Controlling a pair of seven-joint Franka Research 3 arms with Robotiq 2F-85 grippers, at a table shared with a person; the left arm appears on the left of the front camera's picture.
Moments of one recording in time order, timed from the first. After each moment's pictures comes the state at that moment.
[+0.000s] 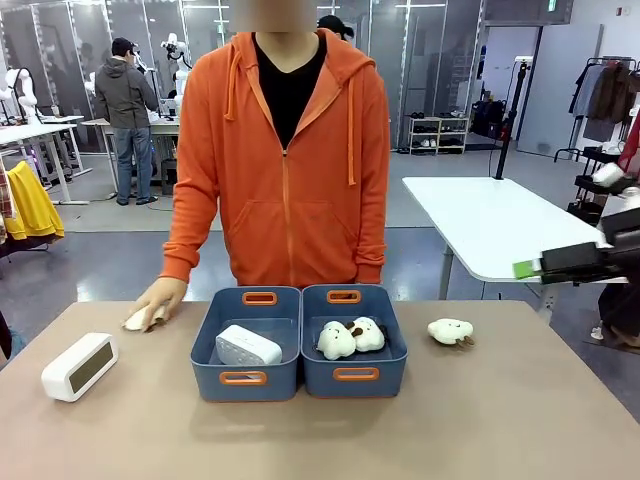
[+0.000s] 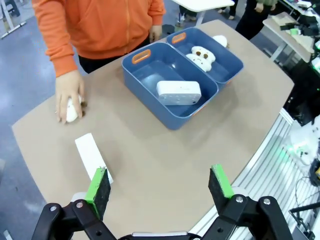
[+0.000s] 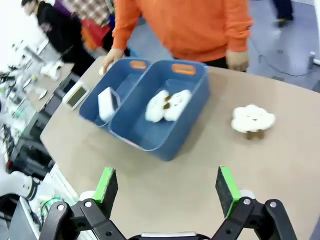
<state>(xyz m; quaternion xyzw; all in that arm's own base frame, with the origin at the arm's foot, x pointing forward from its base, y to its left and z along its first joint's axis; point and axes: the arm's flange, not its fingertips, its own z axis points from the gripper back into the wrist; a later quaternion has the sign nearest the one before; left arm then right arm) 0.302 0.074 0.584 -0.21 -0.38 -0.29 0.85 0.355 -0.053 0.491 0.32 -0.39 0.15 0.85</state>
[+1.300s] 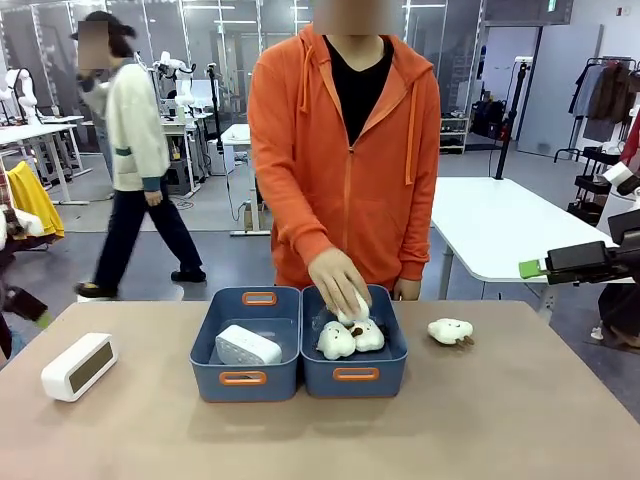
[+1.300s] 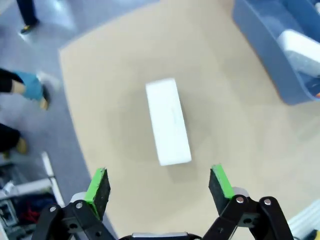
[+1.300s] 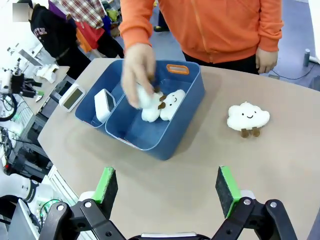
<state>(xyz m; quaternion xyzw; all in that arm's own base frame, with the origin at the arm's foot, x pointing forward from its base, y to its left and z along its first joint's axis) 0.403 0.047 0.453 0.01 -0.25 -0.20 0.95 0.353 -0.052 0.492 0.32 -0.38 0.15 0.86</state>
